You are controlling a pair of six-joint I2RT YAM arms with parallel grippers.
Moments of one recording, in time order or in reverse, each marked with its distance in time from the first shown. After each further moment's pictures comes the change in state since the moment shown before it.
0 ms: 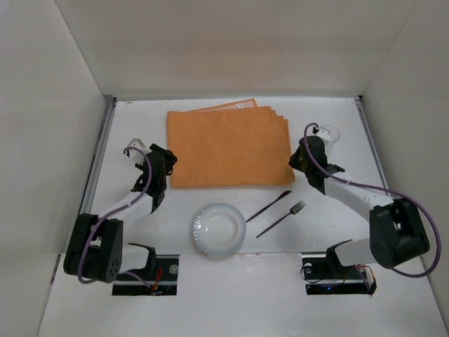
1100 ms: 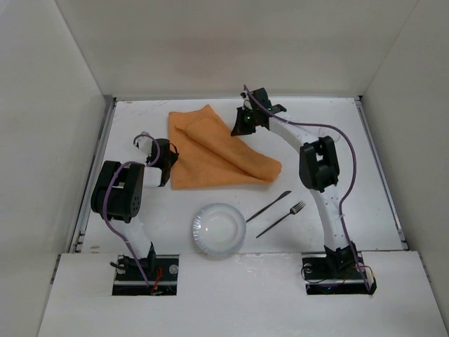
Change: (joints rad) left arm 0.058 0.473 0.233 0.064 0.128 -0.063; right arm 0.103 1.018 1.349 -0.555 -0.616 -0.229
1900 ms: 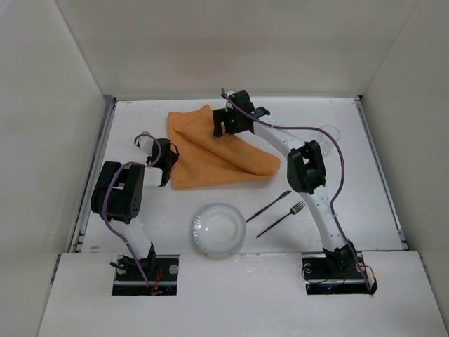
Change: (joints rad) left arm -0.015 -0.011 0.002 -0.015 -0.020 0.012; right arm 0.107 0.073 0.124 0.024 0.212 -0.176
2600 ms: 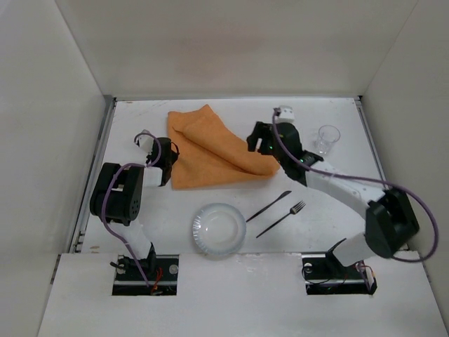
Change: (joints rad) left arm -0.003 -0.020 0.005 -0.019 -0.024 0.023; right arm 0.068 -1.102 -1.324 0.583 0.434 0.287
